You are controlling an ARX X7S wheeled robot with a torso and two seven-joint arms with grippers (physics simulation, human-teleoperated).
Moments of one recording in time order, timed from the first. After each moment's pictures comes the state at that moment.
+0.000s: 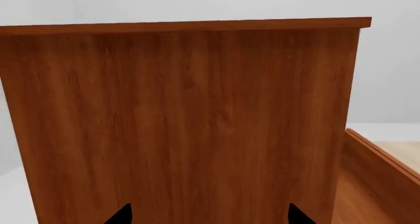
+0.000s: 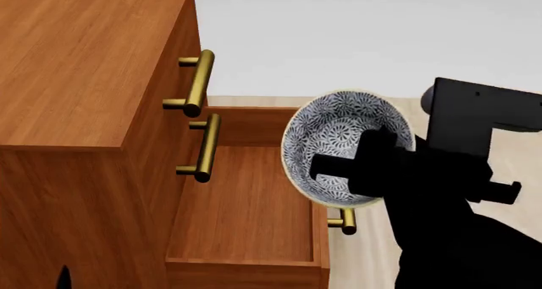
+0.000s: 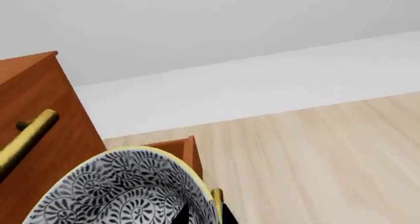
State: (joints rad) left arm 0.20 -0.41 0.17 0.64 -0.32 -0.26 -0.44; right arm 0.79 0.24 0.16 -0.39 0.96 1.38 0.66
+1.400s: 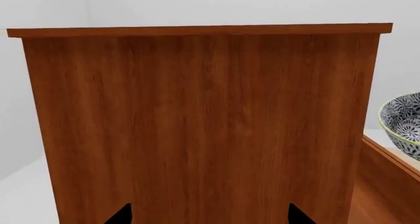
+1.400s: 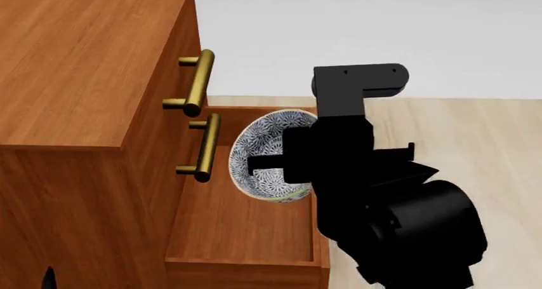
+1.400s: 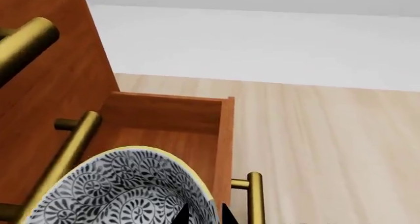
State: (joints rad) left arm 0.23 -0.42 0.15 0.63 -0.34 -0.21 -0.46; right arm 1.04 0.18 -0.33 0.26 0.71 1.09 0.41
